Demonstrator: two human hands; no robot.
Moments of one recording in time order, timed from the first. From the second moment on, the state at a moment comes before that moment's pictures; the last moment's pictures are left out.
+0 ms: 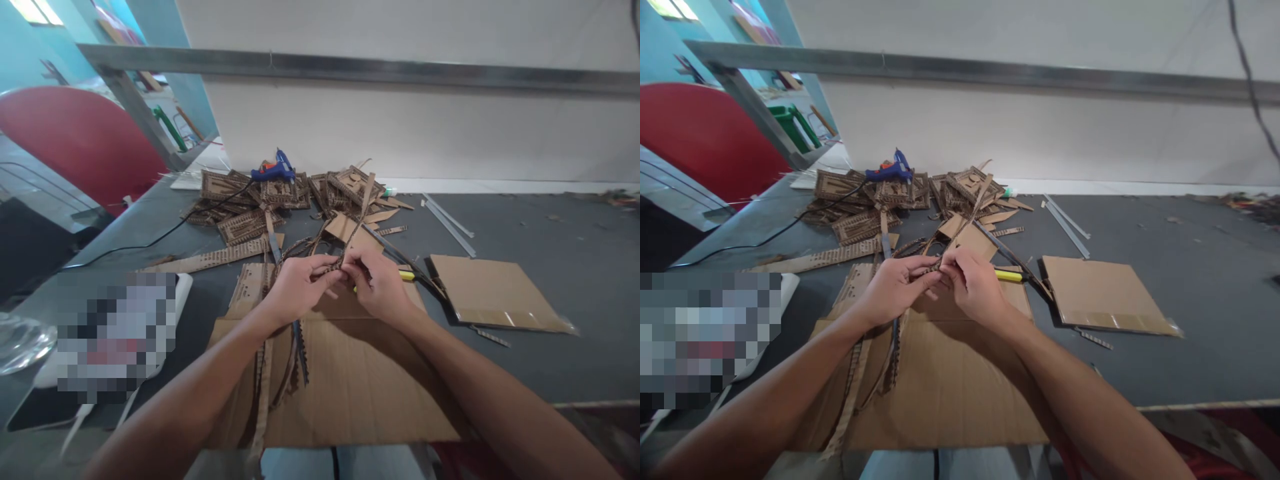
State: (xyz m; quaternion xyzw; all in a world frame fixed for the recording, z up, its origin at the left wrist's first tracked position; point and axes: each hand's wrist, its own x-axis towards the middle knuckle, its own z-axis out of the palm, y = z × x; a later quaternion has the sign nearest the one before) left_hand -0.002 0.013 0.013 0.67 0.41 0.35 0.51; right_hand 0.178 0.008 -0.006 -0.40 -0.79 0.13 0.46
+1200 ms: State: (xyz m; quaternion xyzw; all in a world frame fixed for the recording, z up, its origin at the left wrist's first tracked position) left_hand -0.011 0.014 0.013 0.66 0.43 0.31 0.53; right_hand 0.198 0.018 -0.013 -0.38 -0.75 0.31 0.44
